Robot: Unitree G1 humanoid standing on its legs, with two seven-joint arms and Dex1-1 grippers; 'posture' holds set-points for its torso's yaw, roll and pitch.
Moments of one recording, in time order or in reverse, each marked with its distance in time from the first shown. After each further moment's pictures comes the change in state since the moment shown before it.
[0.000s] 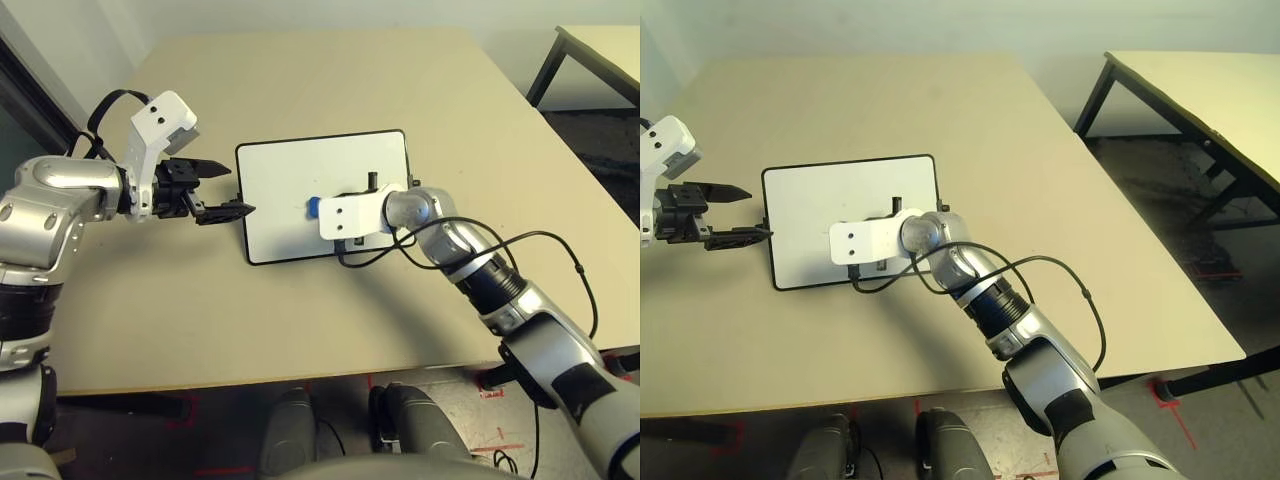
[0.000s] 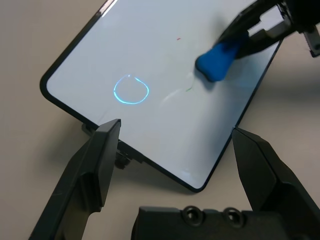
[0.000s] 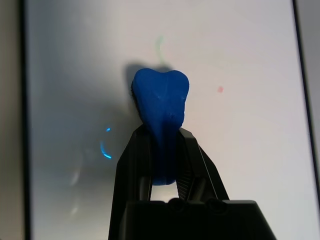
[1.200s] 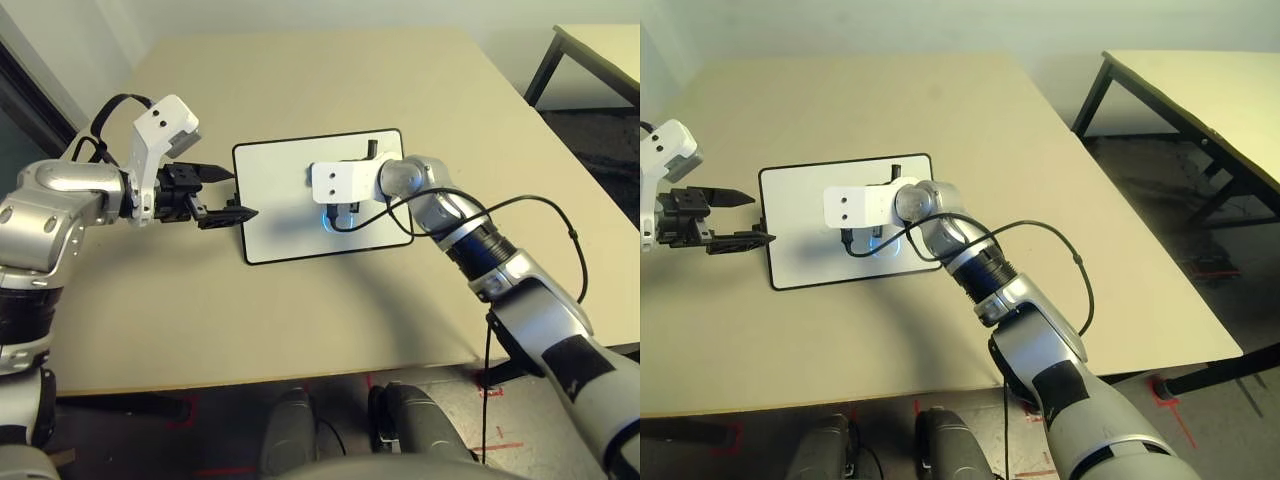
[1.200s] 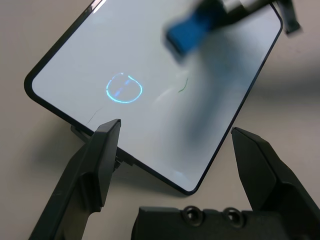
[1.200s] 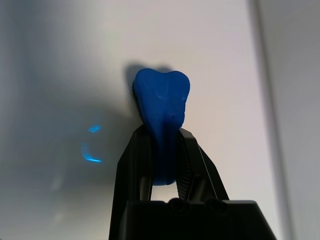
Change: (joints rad) left arm 0.028 0.000 0.010 -0.031 -0.035 0.025 0.012; right arm 0.069 -0.025 -0.009 -0.122 -0.007 0.031 0.030
